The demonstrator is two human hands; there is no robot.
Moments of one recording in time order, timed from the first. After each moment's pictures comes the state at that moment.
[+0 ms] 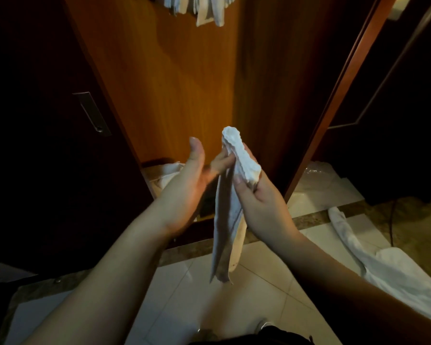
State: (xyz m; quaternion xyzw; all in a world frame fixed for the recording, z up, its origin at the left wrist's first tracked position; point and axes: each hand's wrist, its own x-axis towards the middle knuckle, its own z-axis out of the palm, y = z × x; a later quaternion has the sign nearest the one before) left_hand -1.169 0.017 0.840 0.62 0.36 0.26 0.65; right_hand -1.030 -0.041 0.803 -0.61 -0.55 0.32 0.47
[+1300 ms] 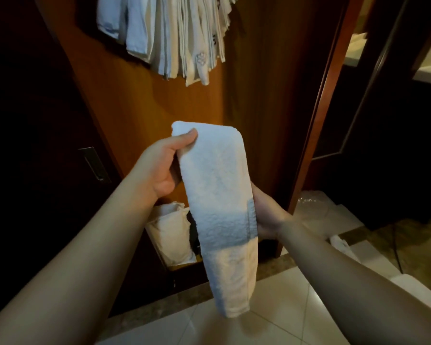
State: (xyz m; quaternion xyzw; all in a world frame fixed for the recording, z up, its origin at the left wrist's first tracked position) left_hand -1.153 0.091 0.919 0.46 0.38 0.40 0.69; right_hand -0.978 0.013 0.816 -0.44 -0.33 0.66 0.50
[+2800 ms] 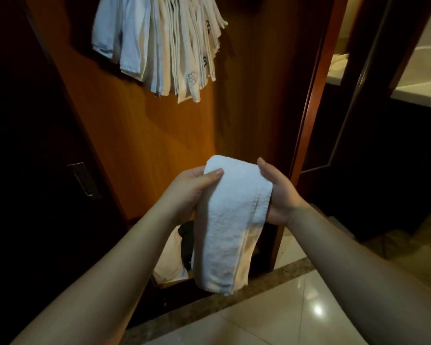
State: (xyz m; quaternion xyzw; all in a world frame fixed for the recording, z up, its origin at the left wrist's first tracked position) left_hand -1.116 0.083 0.881 0.61 0.35 0.32 0.64; right_hand -0.934 0.018 0.861 -0.38 -0.33 0.65 0.57
